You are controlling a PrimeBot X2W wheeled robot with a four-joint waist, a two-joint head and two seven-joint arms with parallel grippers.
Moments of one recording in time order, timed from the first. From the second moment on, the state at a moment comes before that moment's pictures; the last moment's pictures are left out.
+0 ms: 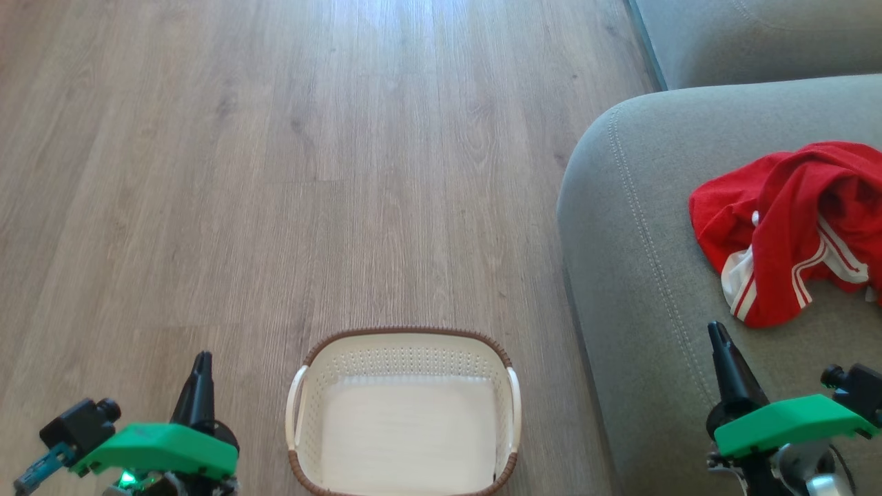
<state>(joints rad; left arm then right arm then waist) 0.06 0.18 -0.14 0.20 -0.93 0.03 -0.11 0.05 -0.10 -0.02 0.20 0.88 0.13 -0.04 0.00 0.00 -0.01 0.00</state>
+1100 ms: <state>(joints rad) 0.02 0.12 -0.05 0.23 -1.23 -0.04 -0.02 0.00 -0.08 -0.06 0.23 1.20 0.13 0.02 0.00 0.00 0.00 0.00</state>
